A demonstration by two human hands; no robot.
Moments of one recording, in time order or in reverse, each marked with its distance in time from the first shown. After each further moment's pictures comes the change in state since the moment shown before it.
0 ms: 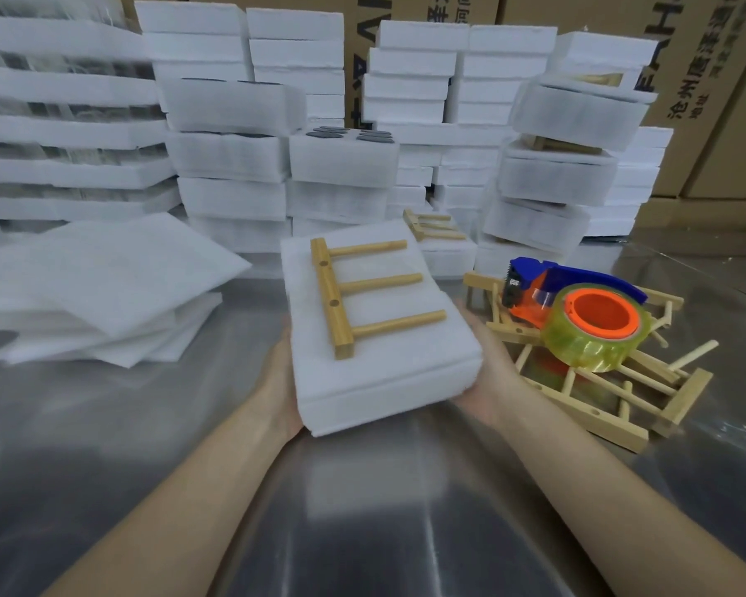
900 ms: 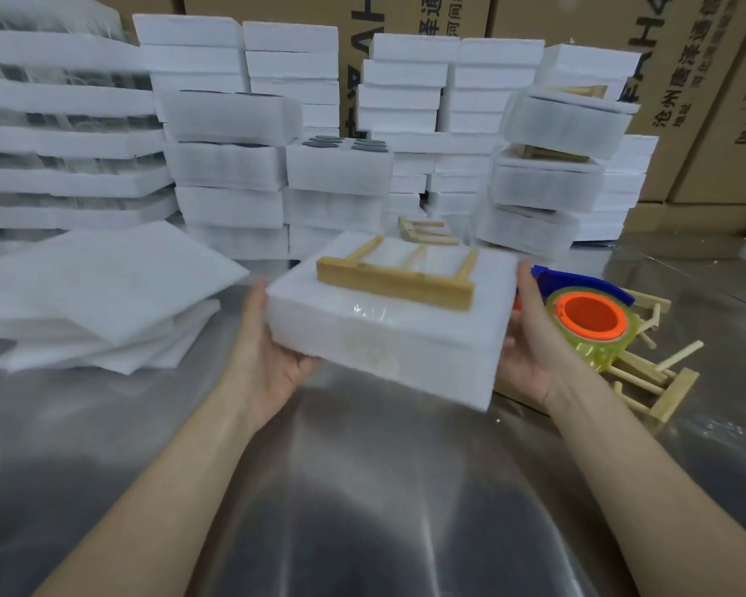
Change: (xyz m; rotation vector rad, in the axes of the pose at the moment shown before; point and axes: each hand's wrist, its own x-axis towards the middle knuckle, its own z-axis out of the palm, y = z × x) left_hand 0.002 0.029 -0.011 -0.192 -0.383 0.082; right_hand 0.007 -0.039 -0.039 0.087 -0.078 -0.104
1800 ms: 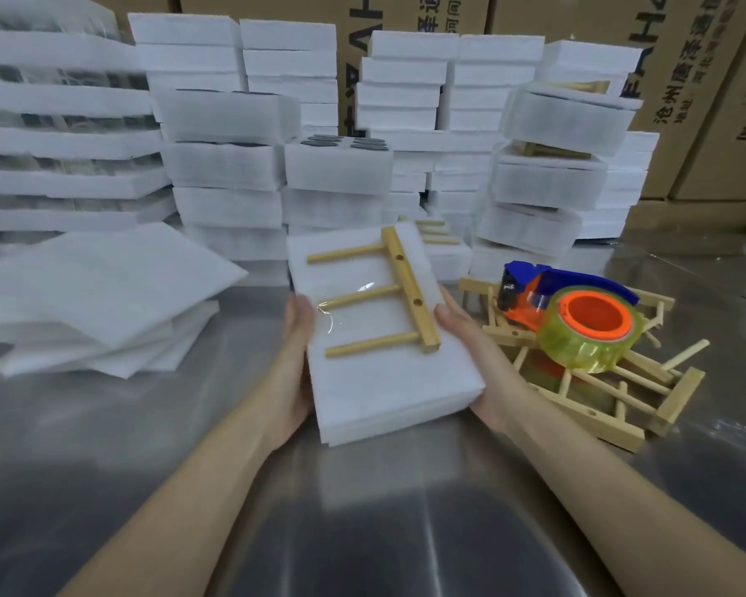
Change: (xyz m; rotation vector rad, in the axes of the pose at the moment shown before) left_hand -0.008 -0.016 0.007 0.308 -0.123 -0.050; right_hand -0.001 0.043 0.016 -0.253 -0.146 -0.035
